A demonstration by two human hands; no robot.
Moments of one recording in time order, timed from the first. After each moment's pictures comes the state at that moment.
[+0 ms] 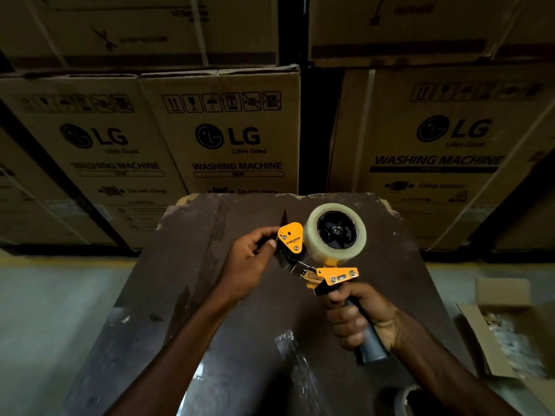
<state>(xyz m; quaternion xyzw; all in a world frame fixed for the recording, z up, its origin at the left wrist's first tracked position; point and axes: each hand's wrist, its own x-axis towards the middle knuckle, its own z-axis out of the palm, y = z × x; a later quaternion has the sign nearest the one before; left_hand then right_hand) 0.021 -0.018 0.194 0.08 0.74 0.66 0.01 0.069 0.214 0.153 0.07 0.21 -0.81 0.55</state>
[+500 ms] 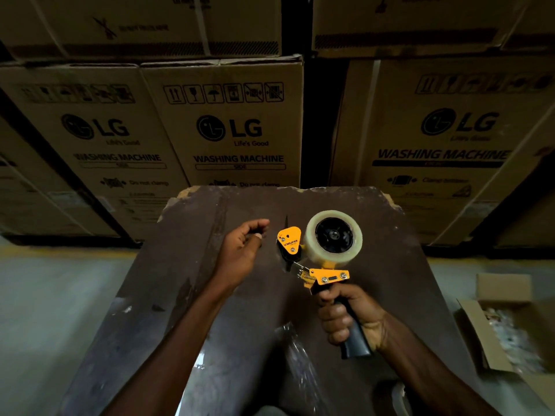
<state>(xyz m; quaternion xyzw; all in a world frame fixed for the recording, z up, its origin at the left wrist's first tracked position) 0.004 -0.030 0.166 0.01 0.75 0.66 -0.02 0.070 0.204 0.113 0.12 0.20 -0.83 0.51</state>
